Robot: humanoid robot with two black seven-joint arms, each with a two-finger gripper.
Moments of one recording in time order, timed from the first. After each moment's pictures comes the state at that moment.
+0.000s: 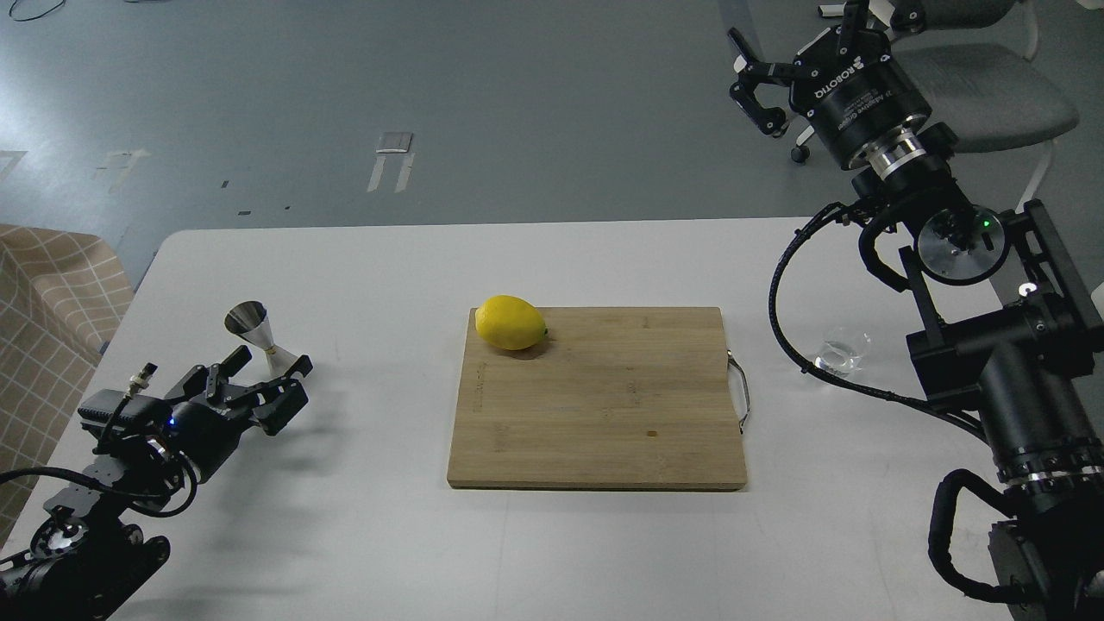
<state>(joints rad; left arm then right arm) -0.34 0.55 -0.64 -0.69 1.77 0.49 -0.49 0.66 -0.01 1.56 1.04 -0.36 0.37 -0.18</state>
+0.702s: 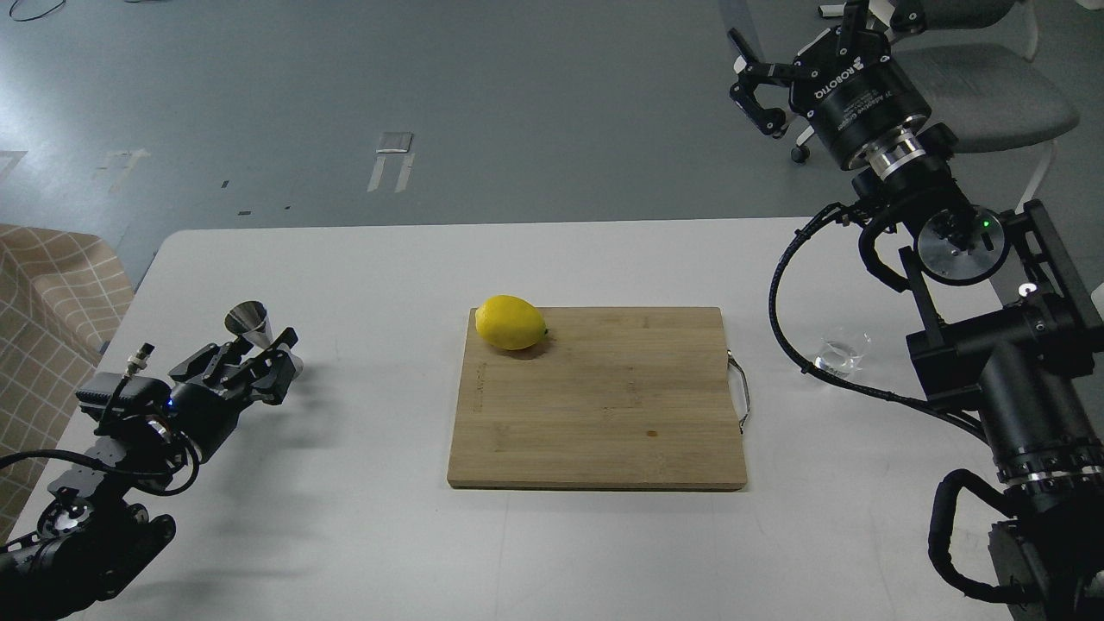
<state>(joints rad) -0.39 0.52 -0.64 -0.64 1.75 0.49 -0.49 0.66 -0.01 1.56 1.04 -0.36 0.37 -0.18</state>
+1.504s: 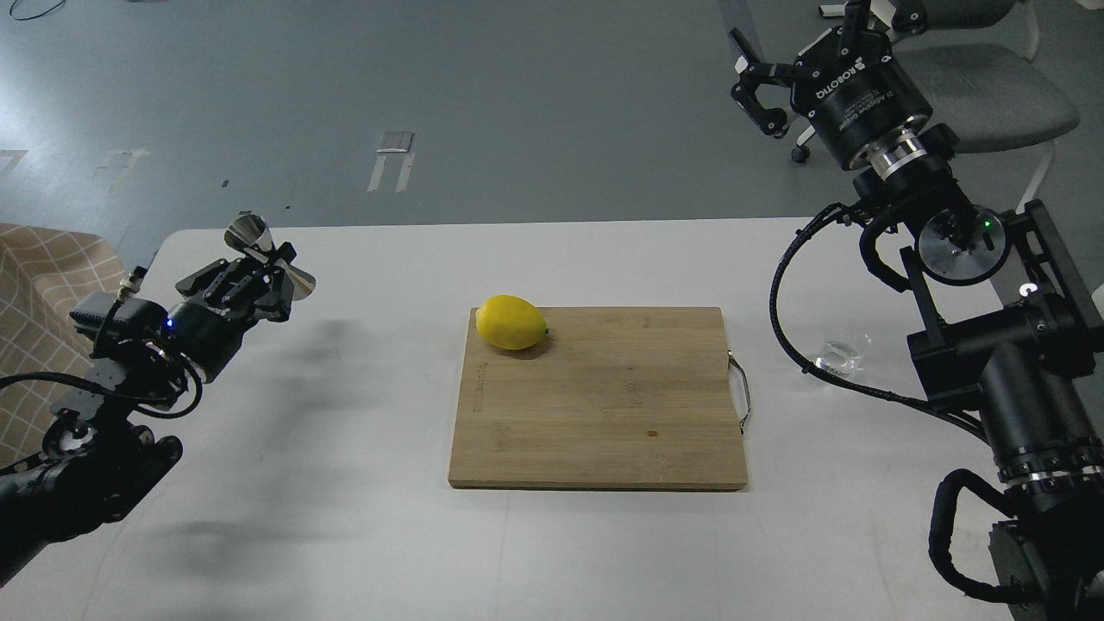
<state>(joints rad) -0.59 0.53 -0.64 -0.67 1.76 0.49 -0.49 0.66 -0.01 1.56 1.04 -0.36 0.37 -0.18</state>
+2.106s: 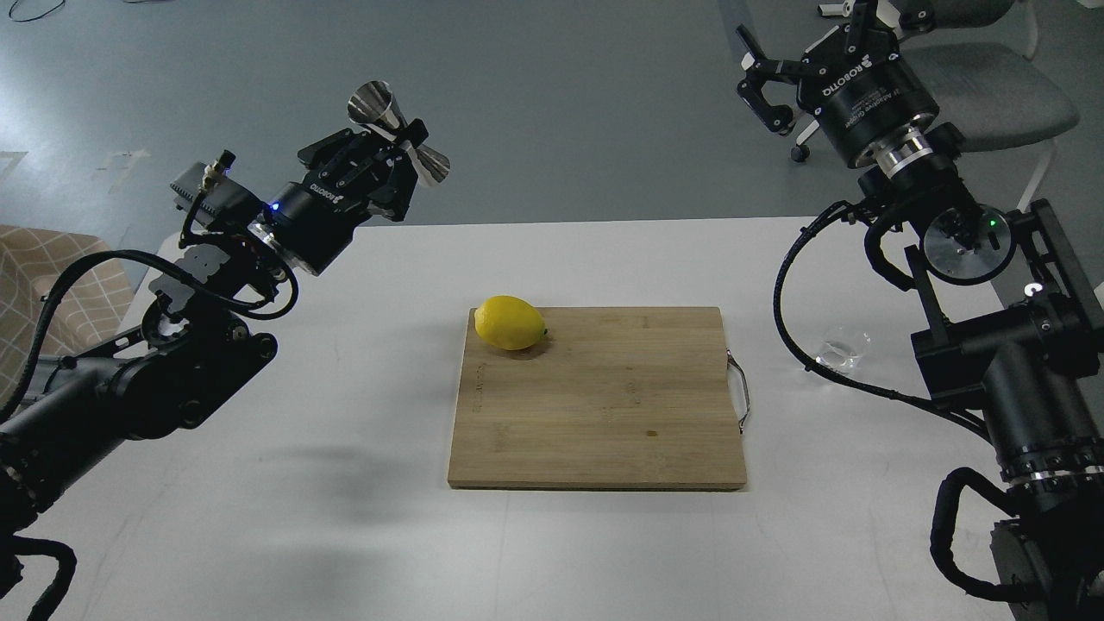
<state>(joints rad) -0.82 0.44 -0.52 -0.90 1.76 0.49 -0.49 0.66 -0.01 1.57 1.04 -0.36 0.37 -0.18</state>
